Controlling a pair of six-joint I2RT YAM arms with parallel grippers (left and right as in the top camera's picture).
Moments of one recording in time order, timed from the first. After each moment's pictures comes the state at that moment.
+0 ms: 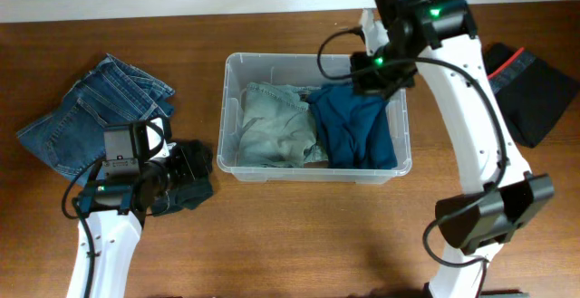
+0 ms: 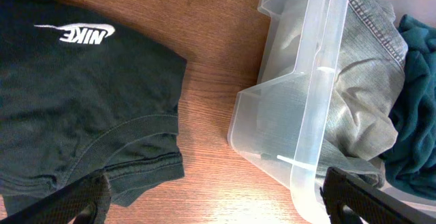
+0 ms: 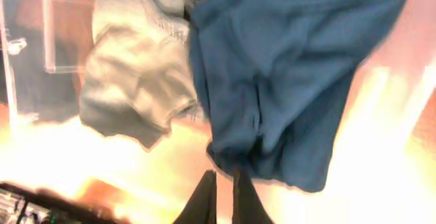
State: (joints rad) left arm 0.05 1.19 0.87 -0.70 0.27 -0.31; right arm 0.24 1.99 2.20 -1.59 -0.24 0.13
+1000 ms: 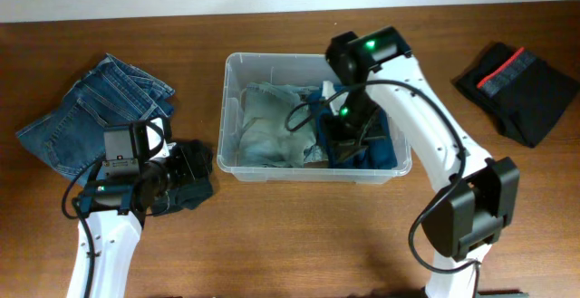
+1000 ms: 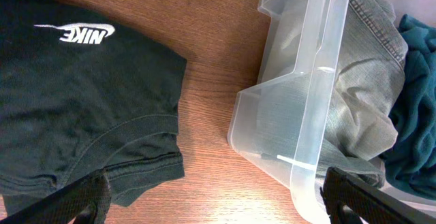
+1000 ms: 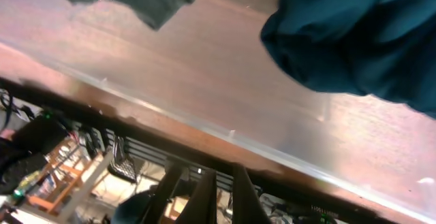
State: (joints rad) left arm 0.05 1.19 0.87 -0.70 0.27 -0.31; right arm 0.41 1.99 1.91 -1.69 -0.34 0.13
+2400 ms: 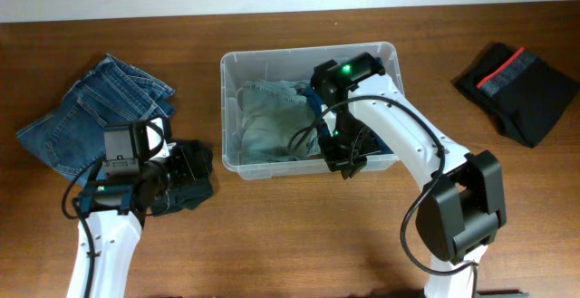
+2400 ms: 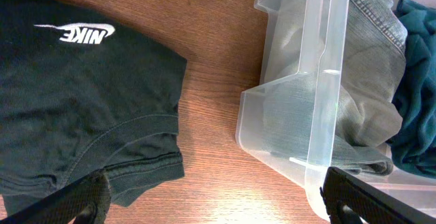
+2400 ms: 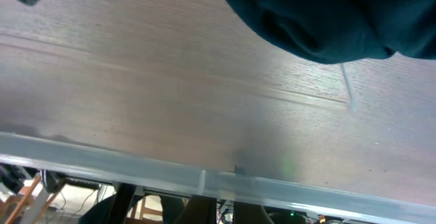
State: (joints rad) left arm 0.05 1.19 0.87 -0.70 0.27 -0.31; right arm 0.46 1.99 1.72 -1.60 -0.17 0.21
